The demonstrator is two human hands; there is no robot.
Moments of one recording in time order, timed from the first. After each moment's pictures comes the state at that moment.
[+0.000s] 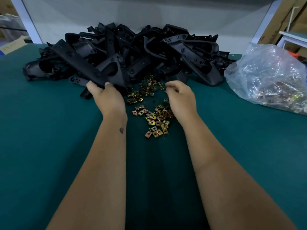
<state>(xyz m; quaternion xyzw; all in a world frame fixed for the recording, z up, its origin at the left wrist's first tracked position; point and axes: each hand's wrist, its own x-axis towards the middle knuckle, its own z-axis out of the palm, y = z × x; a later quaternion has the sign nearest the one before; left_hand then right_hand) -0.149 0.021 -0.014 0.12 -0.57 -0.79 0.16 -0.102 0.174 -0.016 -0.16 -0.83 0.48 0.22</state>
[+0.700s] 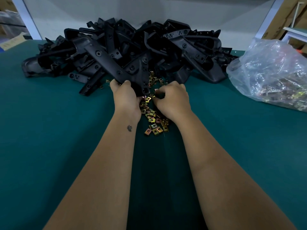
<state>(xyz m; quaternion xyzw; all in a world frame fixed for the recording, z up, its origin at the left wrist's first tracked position) -0.142 0.051 -0.008 0.09 -0.44 -0.89 -0.02 -0.107 0.163 -0.019 -0.10 -0.96 0.20 0.18</state>
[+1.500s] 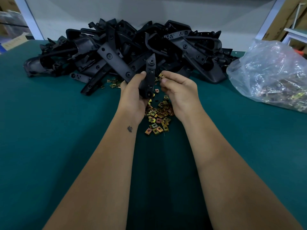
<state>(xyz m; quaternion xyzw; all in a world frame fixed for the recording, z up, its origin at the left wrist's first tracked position) -0.136 0.051 -0.006 0.03 -0.41 -0.91 -0.11 -0.101 0.166 -0.003 -0.08 -0.58 0.78 0.20</state>
